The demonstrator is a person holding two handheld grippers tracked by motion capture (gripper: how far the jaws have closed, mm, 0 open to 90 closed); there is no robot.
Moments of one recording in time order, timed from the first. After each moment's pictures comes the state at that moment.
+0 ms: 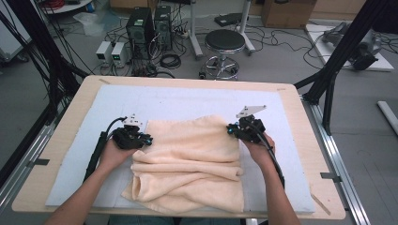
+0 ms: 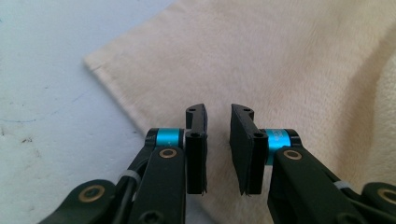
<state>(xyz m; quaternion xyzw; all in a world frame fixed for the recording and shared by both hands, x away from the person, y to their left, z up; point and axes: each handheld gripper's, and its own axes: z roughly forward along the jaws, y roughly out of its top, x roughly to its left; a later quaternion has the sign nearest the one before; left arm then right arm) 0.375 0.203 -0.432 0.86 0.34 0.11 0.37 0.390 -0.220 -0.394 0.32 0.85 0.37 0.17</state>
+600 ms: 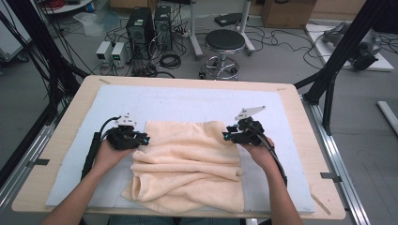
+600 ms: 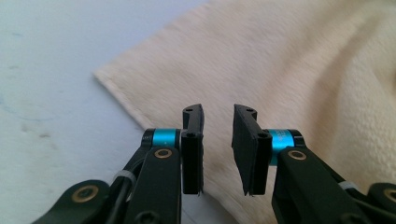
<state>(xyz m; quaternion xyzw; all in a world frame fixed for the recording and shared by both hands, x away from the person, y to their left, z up) 0.372 0.215 -0.417 0.84 0.35 0.12 0.40 0.388 -0.223 -0.398 0.31 0.86 0.39 0.12</state>
